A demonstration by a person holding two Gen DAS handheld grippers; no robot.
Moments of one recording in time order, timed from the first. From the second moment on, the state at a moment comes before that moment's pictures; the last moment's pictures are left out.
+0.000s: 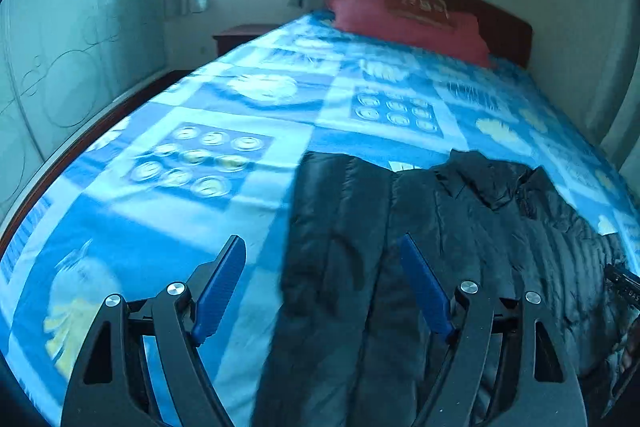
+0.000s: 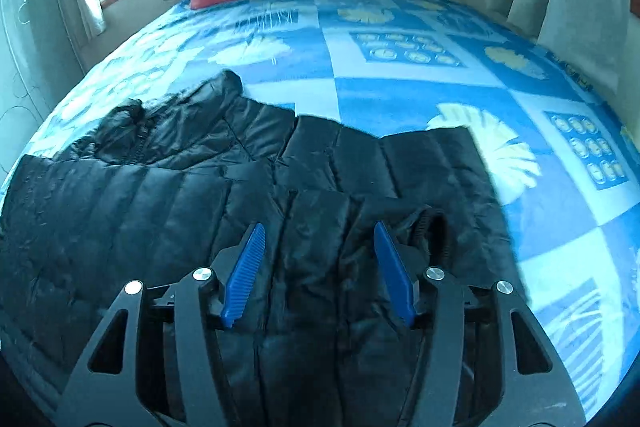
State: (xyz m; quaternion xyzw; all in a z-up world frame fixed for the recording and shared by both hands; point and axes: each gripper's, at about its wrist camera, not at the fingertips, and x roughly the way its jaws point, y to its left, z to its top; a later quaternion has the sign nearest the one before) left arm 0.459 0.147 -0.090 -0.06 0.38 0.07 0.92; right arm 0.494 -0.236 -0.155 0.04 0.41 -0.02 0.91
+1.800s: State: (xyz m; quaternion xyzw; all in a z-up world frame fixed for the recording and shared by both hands) left arm 0.179 0.163 -0.112 -0.11 0.45 0.03 0.88; right arm 0.153 -0.315 -0.149 0.10 0.45 -0.05 0.89
